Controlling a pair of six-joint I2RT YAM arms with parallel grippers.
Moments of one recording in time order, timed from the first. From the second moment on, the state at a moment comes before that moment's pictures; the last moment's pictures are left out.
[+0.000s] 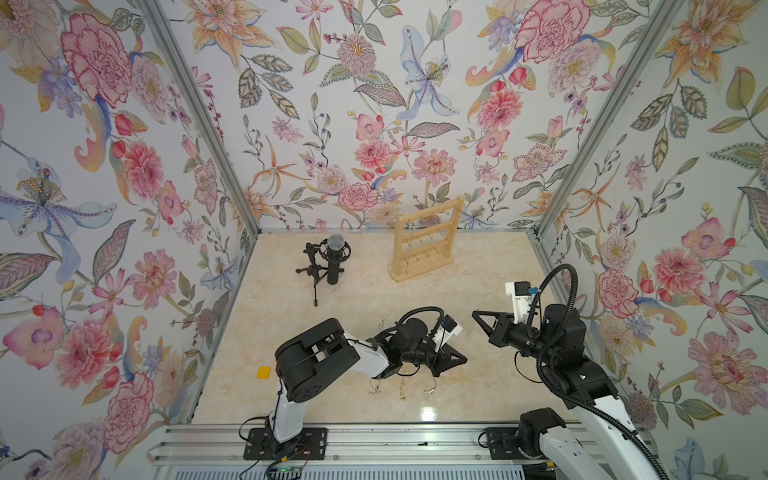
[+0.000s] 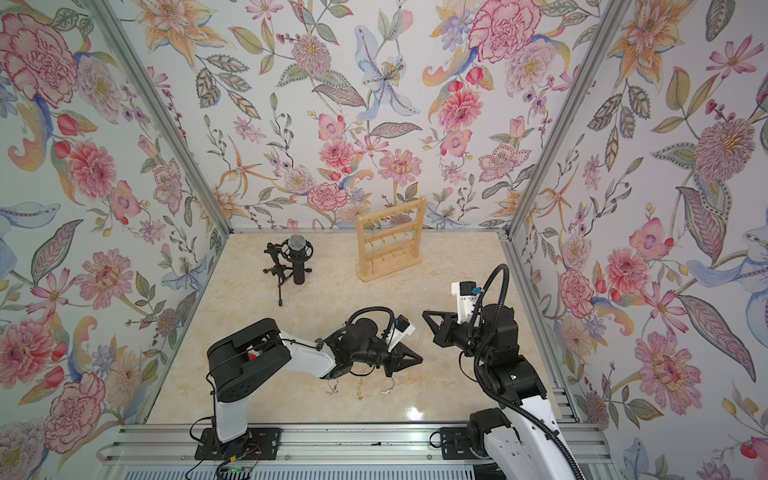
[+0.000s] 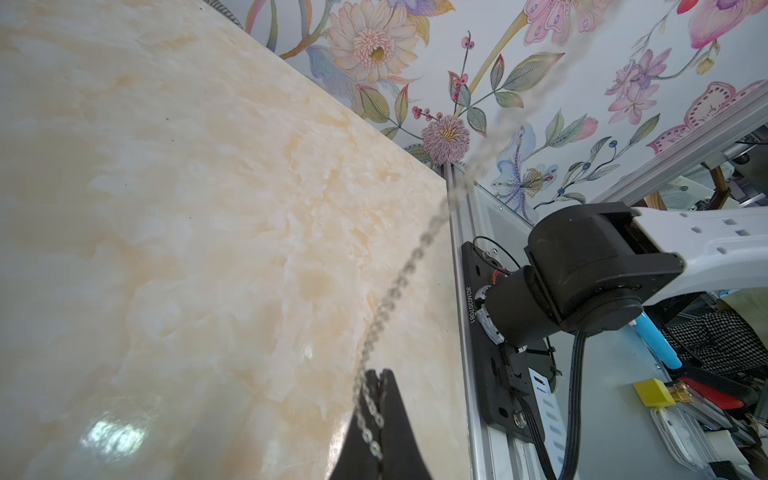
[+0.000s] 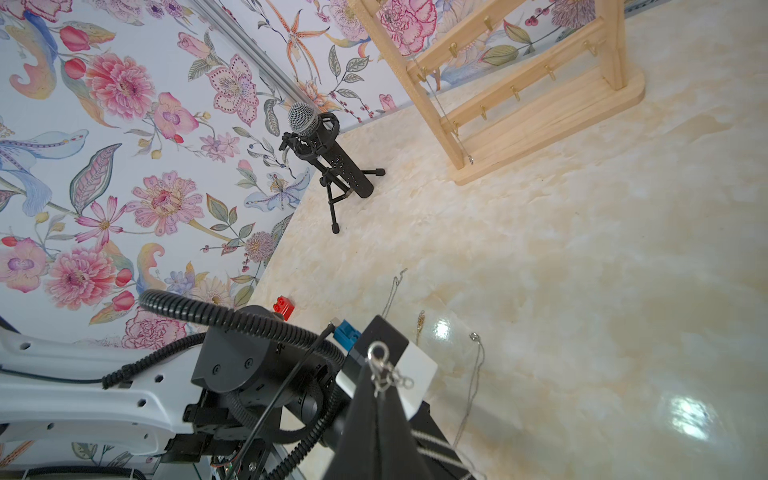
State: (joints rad) left arm -1.03 1.95 0.84 0.77 0.57 -0.41; right arm 0.25 0.64 0.64 -0.37 -0.54 0.53
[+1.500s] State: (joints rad) left arm -1.22 1.94 0.77 0.70 0.36 -0.42; right arm 0.35 0.92 0.55 -0.33 -0.34 0.58
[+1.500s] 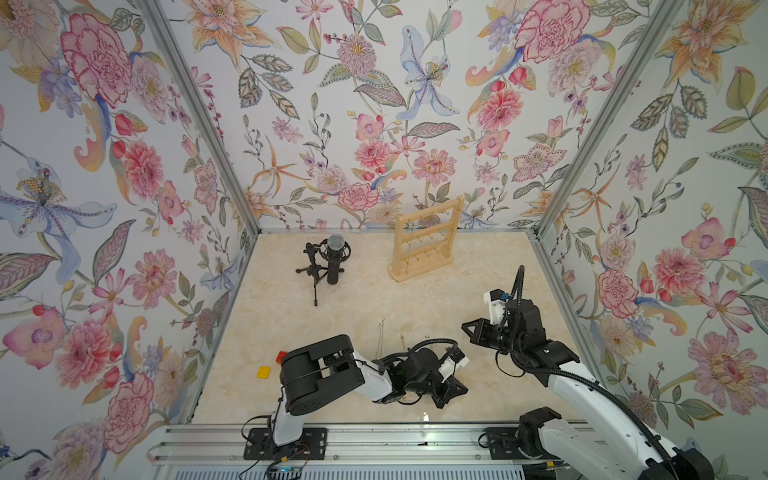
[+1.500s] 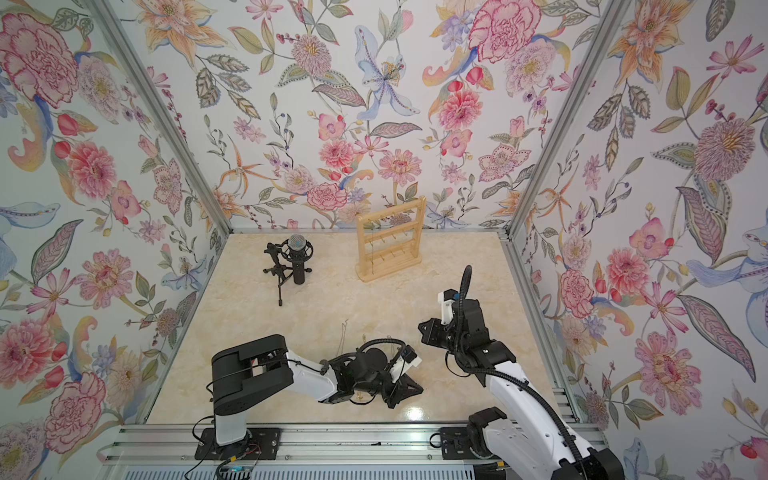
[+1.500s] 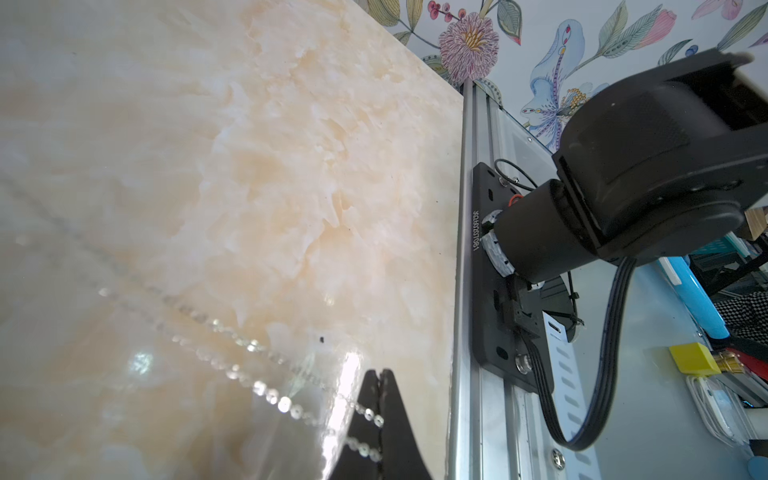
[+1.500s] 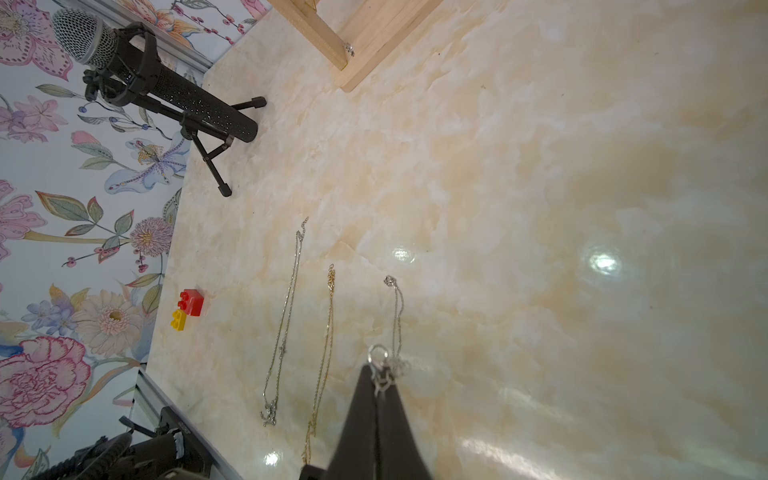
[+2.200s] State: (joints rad) left arm -1.22 1.98 0.83 0.59 0.31 -0.45; right arm 0.38 1.13 0.55 -0.22 -0.27 0.58
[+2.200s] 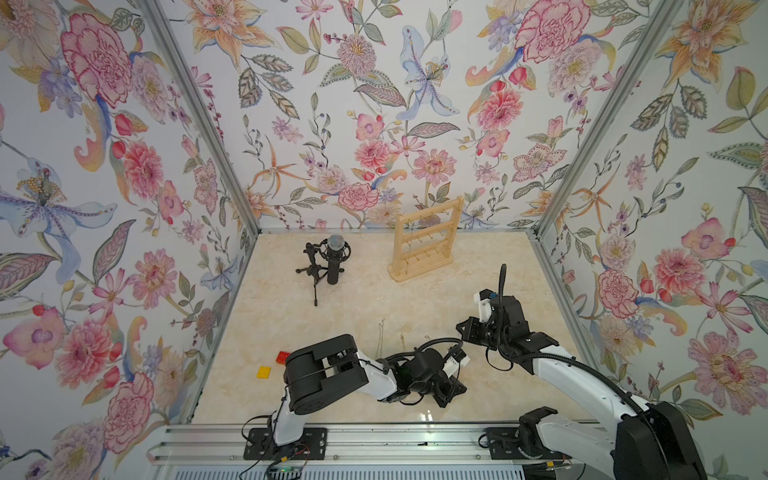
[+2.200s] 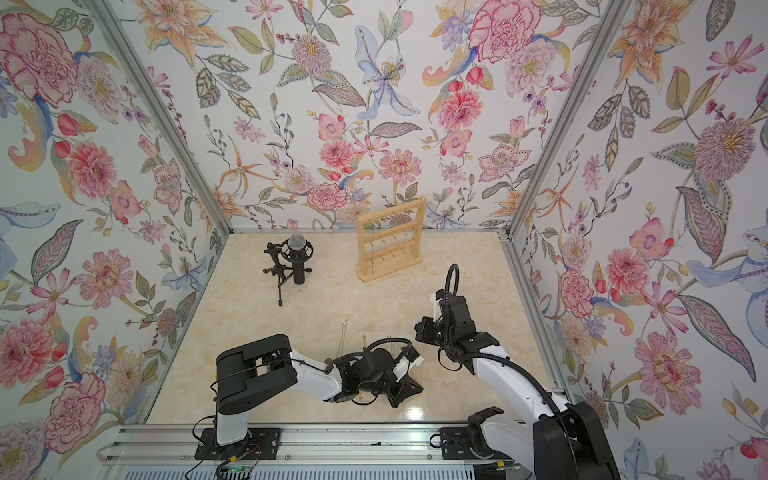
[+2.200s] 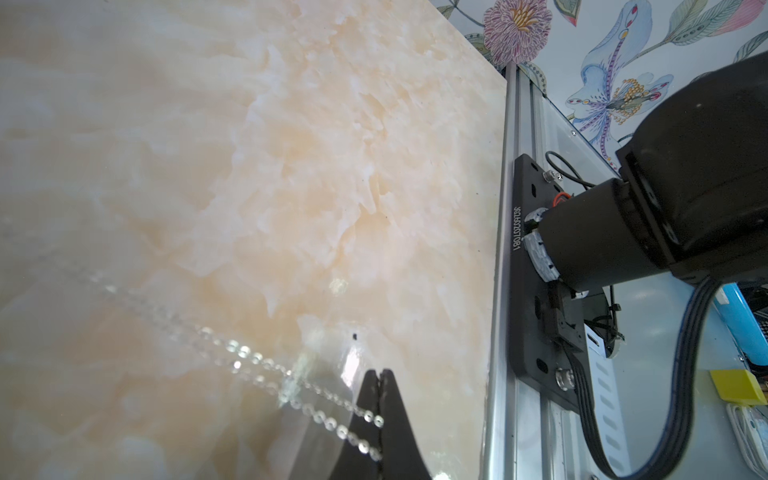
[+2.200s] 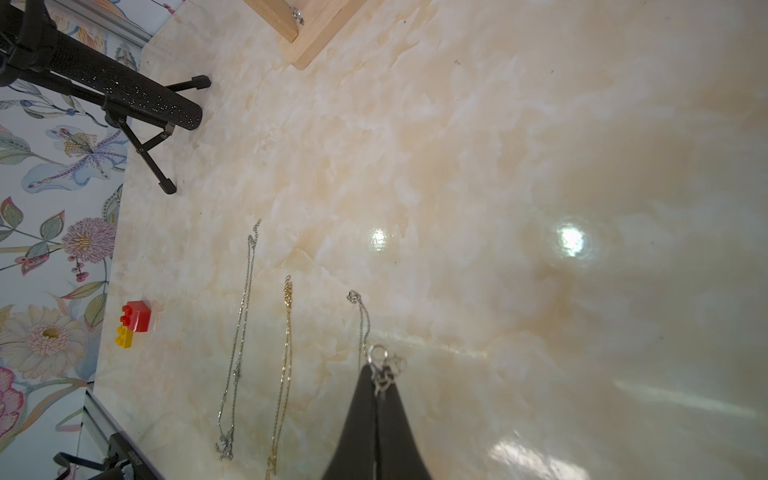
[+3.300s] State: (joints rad) left arm -1.22 2.00 0.90 0.48 0.23 -0.45; right arm 0.39 1.35 0.60 -0.12 -0.25 0.56
